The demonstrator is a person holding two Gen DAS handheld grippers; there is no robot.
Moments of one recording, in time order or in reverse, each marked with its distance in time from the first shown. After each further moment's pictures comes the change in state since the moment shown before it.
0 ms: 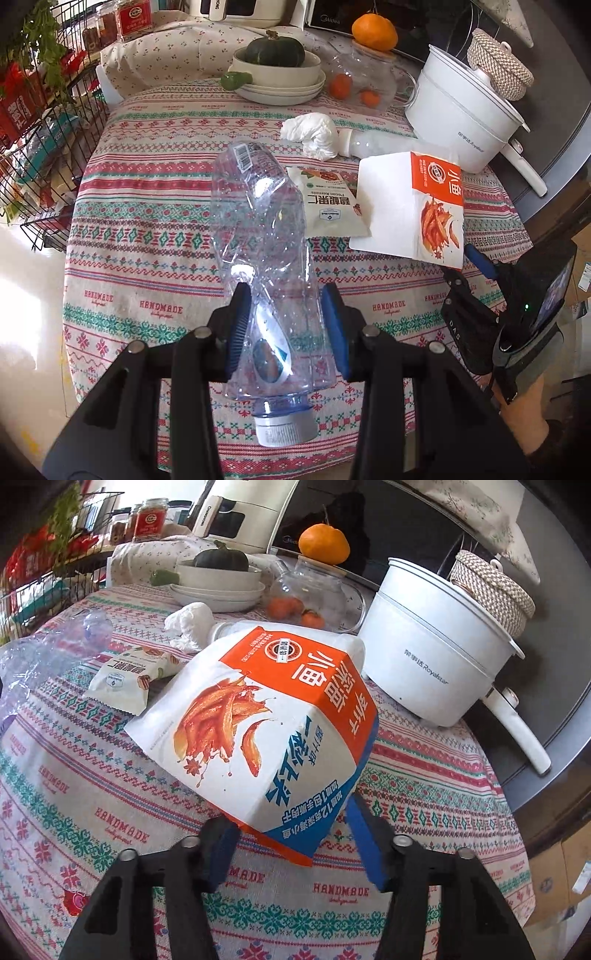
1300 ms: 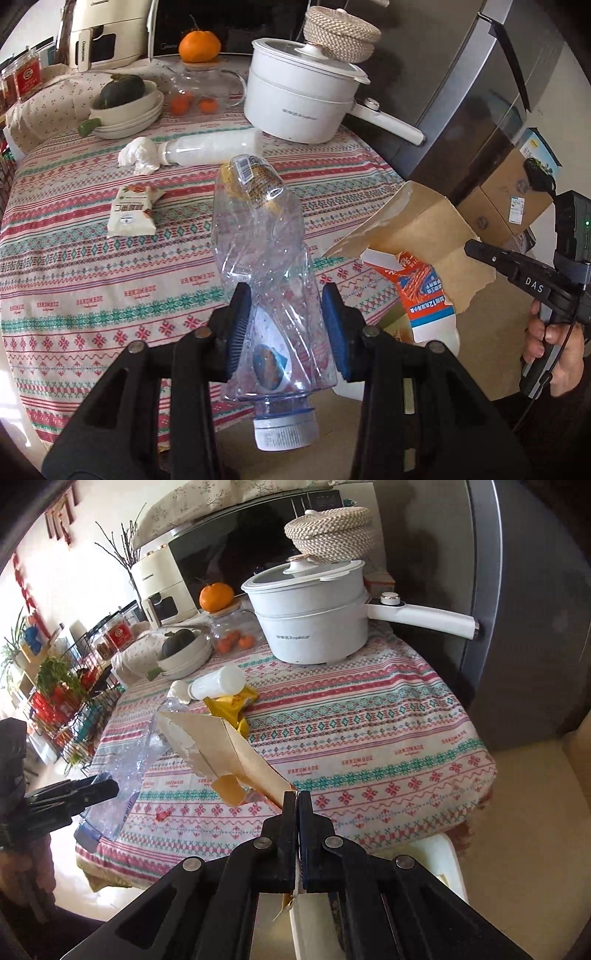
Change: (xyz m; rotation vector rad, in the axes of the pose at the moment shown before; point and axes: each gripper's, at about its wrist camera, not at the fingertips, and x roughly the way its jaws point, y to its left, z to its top) left arm -0.058 -0.137 -0.049 0.246 -0.038 -0.307; right arm -0.152 -0.222 -0.087 0.471 0.076 0.333
